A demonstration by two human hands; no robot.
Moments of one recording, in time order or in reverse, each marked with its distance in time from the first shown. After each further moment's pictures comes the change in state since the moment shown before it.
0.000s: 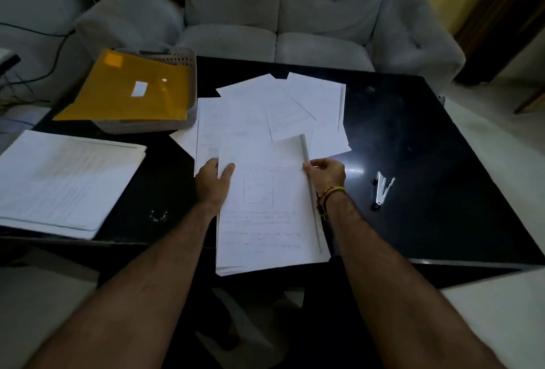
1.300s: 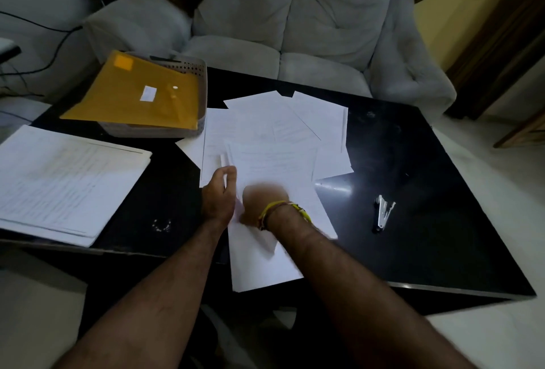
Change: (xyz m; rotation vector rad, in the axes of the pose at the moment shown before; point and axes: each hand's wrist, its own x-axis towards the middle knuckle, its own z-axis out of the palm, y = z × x) left_hand -0.008 0.004 -0.005 -0.086 0.075 0.045; right_hand -0.118 -0.085 0.074 -1.311 -0.630 -0.646
